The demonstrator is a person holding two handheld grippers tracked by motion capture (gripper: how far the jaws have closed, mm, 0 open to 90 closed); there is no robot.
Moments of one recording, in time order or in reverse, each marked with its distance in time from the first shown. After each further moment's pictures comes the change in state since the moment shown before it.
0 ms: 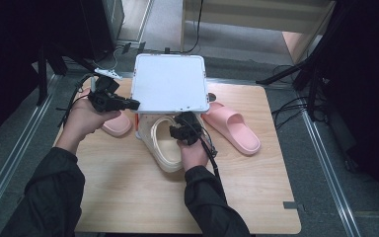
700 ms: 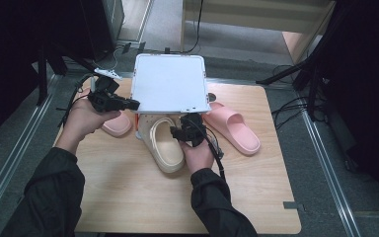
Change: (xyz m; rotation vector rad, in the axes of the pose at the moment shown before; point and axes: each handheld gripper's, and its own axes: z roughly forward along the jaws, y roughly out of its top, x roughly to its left) left arm 0.000 0.000 0.000 0.001 -0.001 -0.001; right arm -0.009 -0.004 -0.019 -0.039 0.080 0.017
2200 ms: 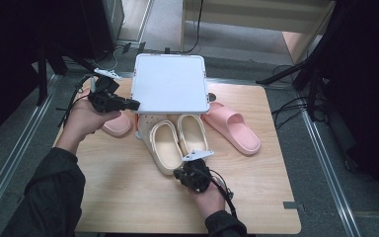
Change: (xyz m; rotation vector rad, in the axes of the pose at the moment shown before) left arm 0.000 -0.001 0.001 -0.005 -0.005 -0.019; right arm 0.022 -0.109 -0.037 0.139 0.188 -0.154
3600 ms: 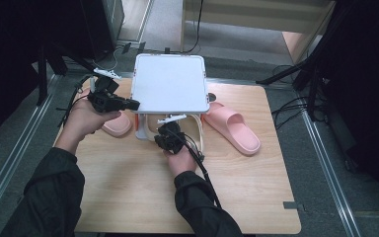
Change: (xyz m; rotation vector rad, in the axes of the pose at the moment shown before) left arm 0.001 0.000 0.000 -0.003 0.000 -0.010; right arm -0.010 0.103 0.071 -0.056 -0.077 0.037
